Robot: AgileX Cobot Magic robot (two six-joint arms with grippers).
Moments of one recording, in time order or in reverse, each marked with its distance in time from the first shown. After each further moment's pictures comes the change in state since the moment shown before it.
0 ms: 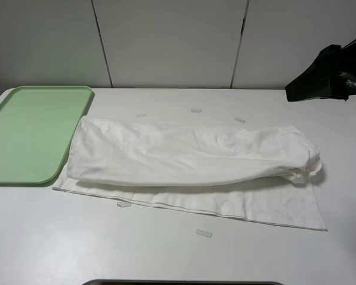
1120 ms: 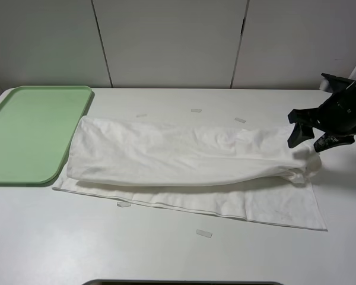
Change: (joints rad) left arm 0.000 0.000 0.000 0.008 0.000 -0.001; right arm -0.310 0.696 -0.095 -0.046 -0.116 -0.023
